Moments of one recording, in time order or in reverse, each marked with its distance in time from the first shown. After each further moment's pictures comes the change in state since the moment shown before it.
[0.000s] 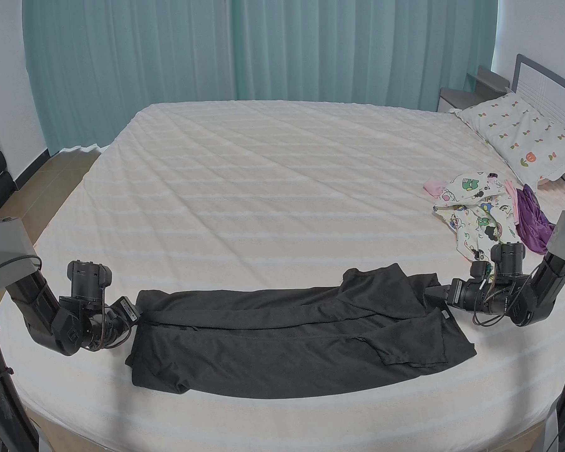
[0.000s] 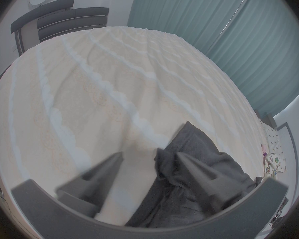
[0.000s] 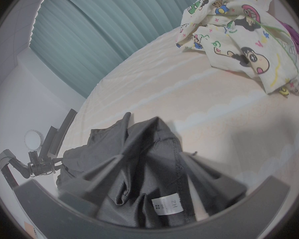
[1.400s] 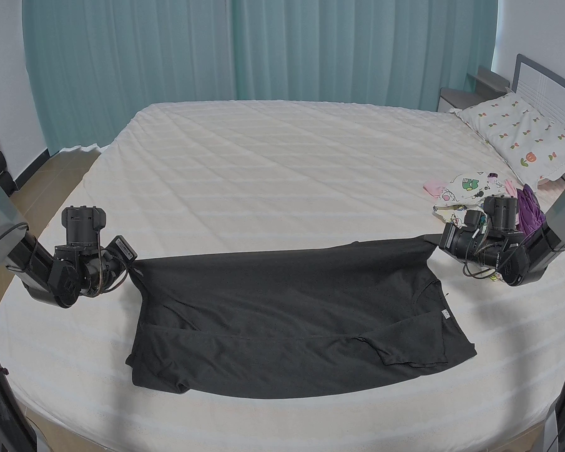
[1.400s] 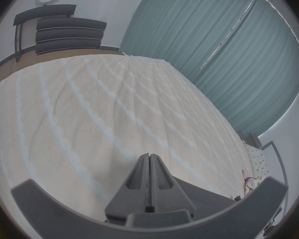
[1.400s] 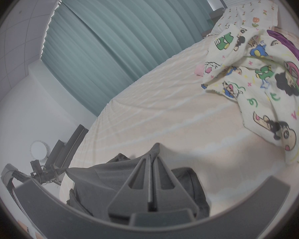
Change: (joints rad) left arm 0.021 -0.038 -0.318 0.112 0.009 -0.036; right arm 0.033 0.006 -0.354 0.110 -0.030 0.129
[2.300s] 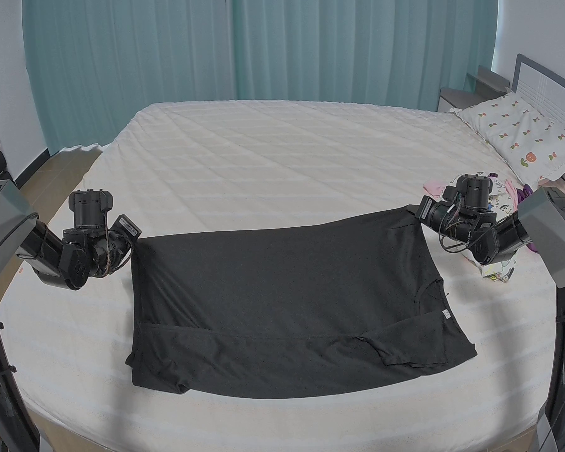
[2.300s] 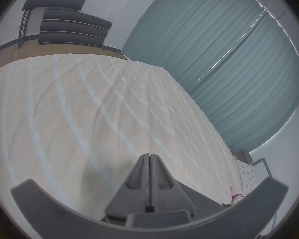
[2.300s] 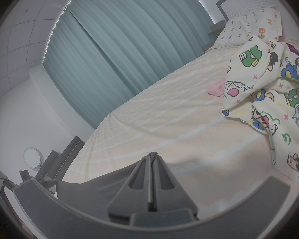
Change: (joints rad) left arm -0.004 0.070 -0.163 0.010 0.003 -0.104; right arm 0.064 0.187 -0.394 0.064 -0.142 0.054
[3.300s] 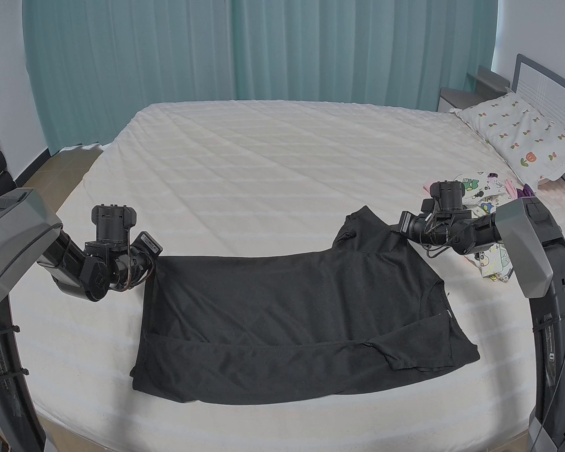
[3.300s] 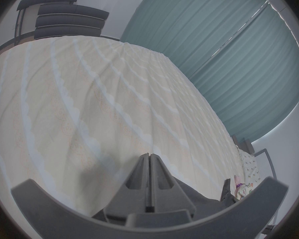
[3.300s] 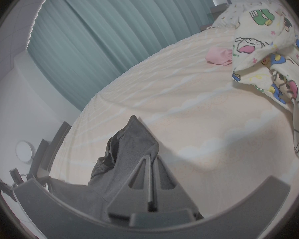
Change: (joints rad) left arm -0.077 0.076 0.001 0.001 -0.006 -0.020; right arm 0.041 0.189 -0.370 0.419 -0.025 -0.074
